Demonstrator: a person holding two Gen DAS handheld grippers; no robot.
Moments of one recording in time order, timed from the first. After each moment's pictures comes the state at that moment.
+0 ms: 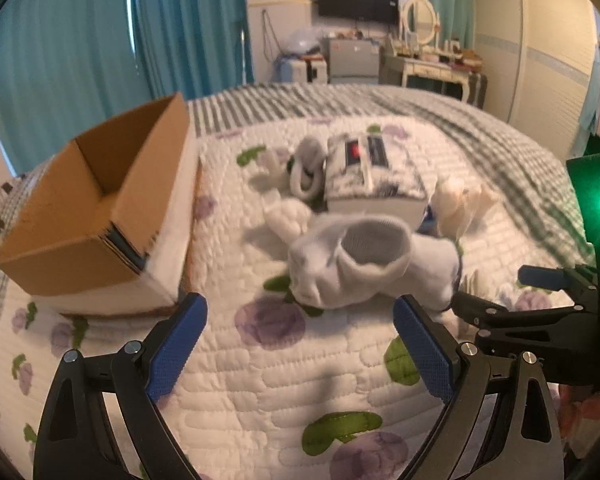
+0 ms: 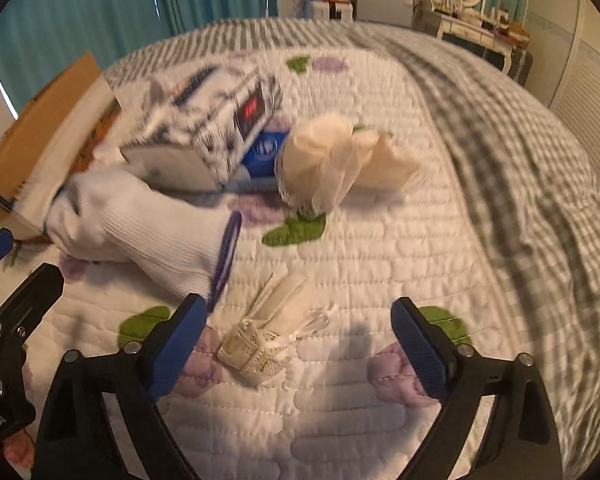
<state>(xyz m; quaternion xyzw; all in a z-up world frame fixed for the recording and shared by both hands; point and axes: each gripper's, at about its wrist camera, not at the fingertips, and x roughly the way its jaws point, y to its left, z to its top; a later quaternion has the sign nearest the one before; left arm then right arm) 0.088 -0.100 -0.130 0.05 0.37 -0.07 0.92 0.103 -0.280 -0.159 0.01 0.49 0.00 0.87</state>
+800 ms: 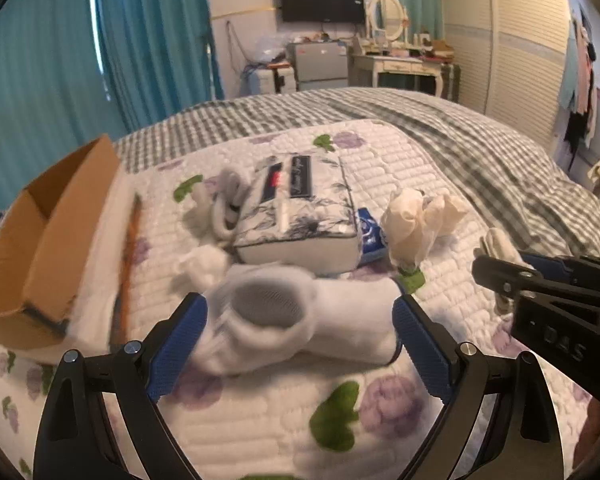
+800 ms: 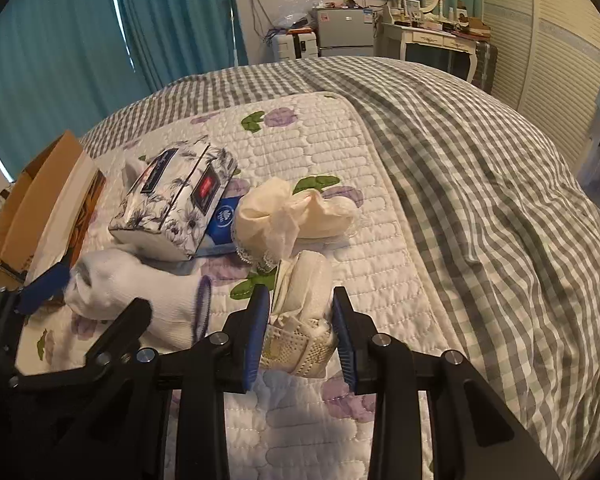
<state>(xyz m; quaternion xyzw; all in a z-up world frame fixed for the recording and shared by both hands) 0.118 -0.160 -0.132 0.09 0.35 -0.12 0.92 0.091 -0.316 -0.115 0.07 0.43 -0.04 0.90</state>
